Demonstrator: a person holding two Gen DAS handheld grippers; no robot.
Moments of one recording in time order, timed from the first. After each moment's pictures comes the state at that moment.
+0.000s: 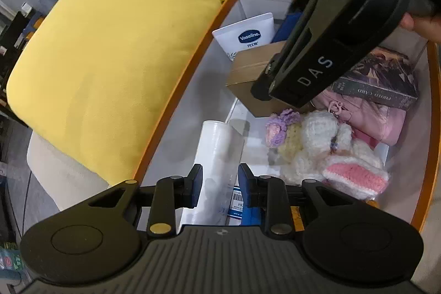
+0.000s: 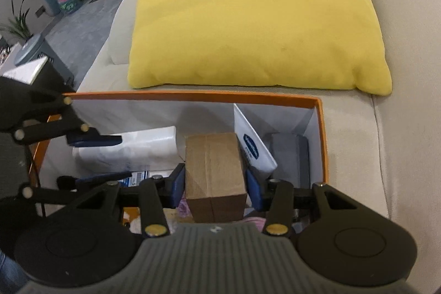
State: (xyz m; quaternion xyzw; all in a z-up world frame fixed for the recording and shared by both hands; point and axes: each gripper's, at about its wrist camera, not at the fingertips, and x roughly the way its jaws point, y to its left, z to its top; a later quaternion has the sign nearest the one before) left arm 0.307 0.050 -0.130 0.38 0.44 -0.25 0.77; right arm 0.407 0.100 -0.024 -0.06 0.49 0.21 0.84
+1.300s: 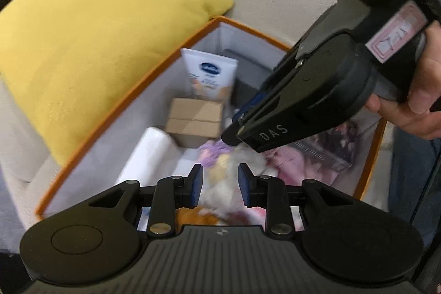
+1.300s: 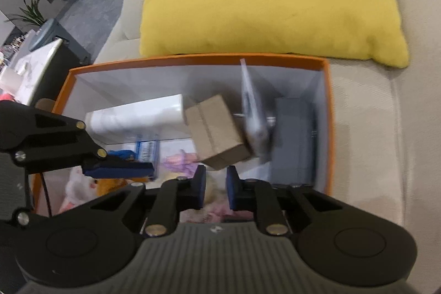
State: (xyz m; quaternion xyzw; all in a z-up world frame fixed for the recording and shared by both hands) left arm 0.285 0.039 -0.095 0.20 0.50 -0.27 0.80; right arm 0.411 0.098 -0.037 -0.03 0.55 0.27 0.79
